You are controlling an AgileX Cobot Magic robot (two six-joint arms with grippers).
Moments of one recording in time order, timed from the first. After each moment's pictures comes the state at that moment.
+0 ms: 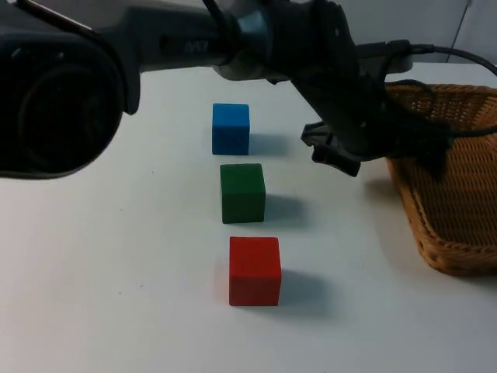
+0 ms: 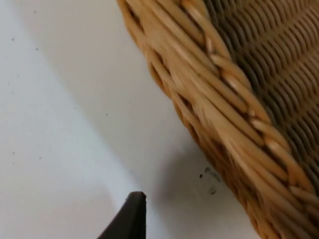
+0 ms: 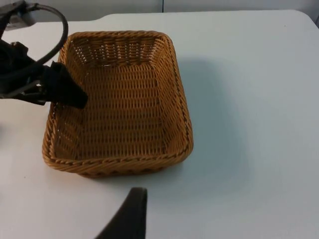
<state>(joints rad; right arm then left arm) -0.03 0.00 -0.51 -0.11 1.08 0.02 -0.71 2.62 -2.20 -0.52 0.67 0.13</state>
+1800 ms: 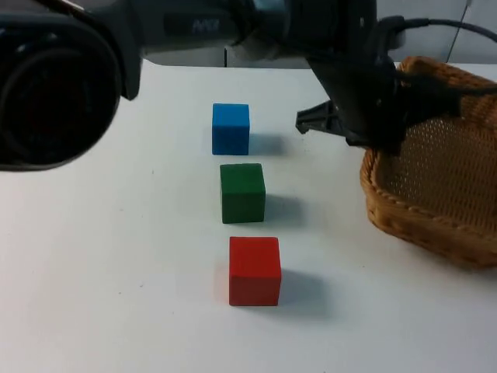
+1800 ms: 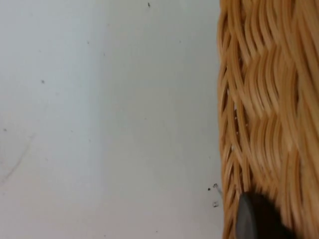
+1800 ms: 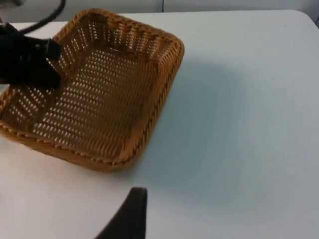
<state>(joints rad) -0.03 0.00 -0.51 -0.11 1.08 0.02 -0.73 2.55 -2.21 -0.22 0.67 -0.36</state>
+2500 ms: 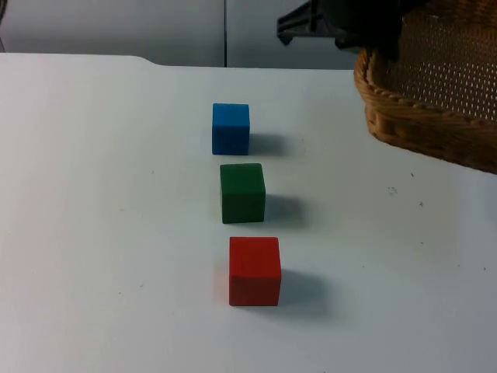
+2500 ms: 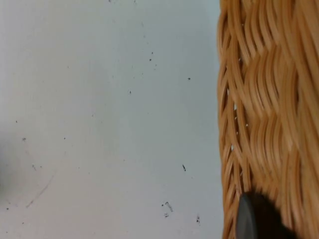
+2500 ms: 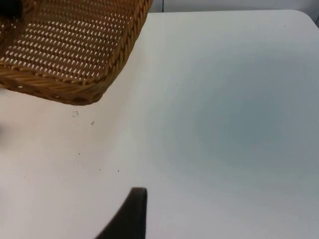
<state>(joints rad) -0.03 0.00 -0.51 -0.11 1.08 0.02 -0.68 2.36 -2.21 -0.24 0.77 -0.37</state>
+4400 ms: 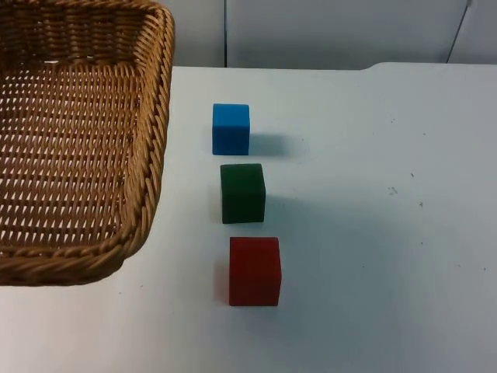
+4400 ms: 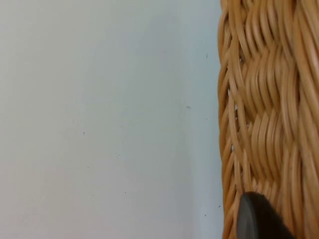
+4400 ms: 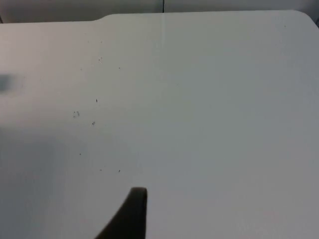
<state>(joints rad) -0.03 0.00 -0.51 -0.10 1.08 0.02 0.30 1.29 -0.60 -1.07 0.75 0.88</state>
